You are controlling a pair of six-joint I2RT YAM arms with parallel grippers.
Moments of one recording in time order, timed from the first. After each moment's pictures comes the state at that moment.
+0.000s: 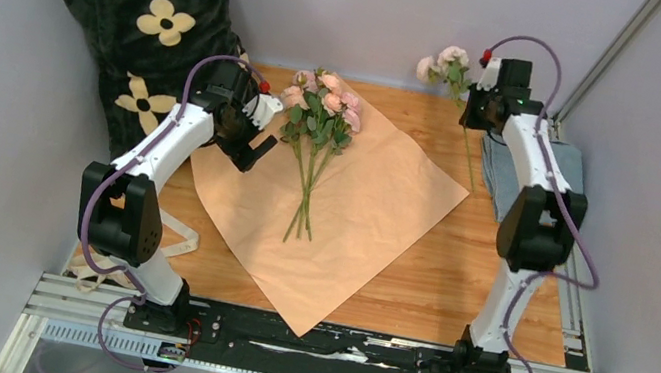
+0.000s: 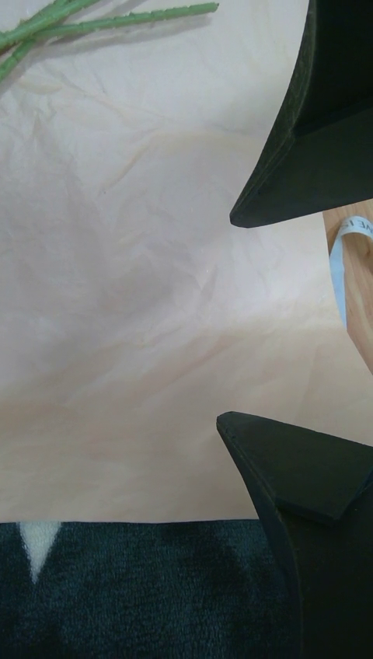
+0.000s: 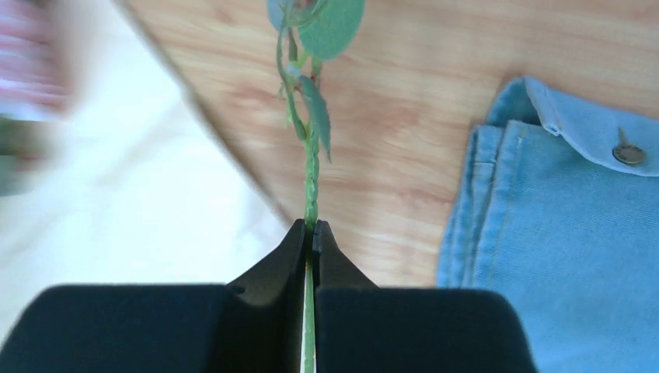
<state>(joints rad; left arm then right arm) -0.16 1.60 1.33 -0.82 0.10 0.52 0.04 2.15 1.98 -0.68 -0.13 -0.13</state>
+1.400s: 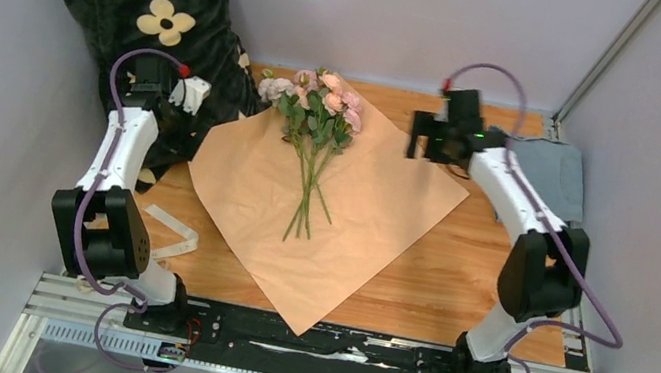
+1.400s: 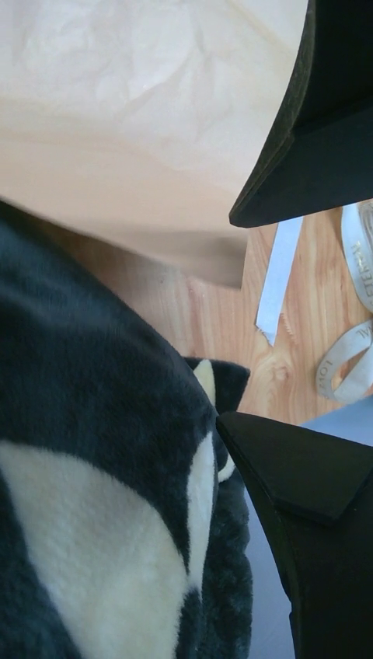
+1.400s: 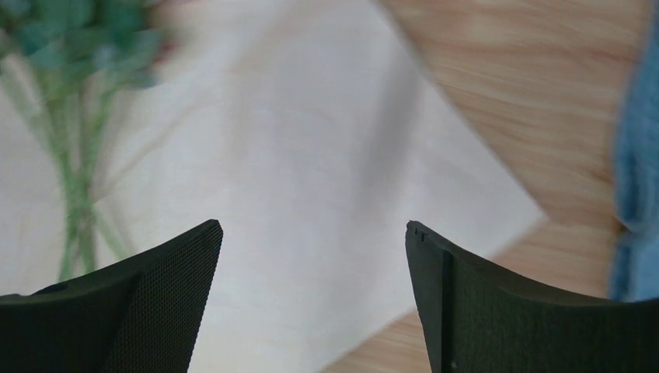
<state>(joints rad) 0.19 1.48 1.27 -0.80 0.05 0.53 0.43 1.74 1.50 -0.55 0.04 0.19</state>
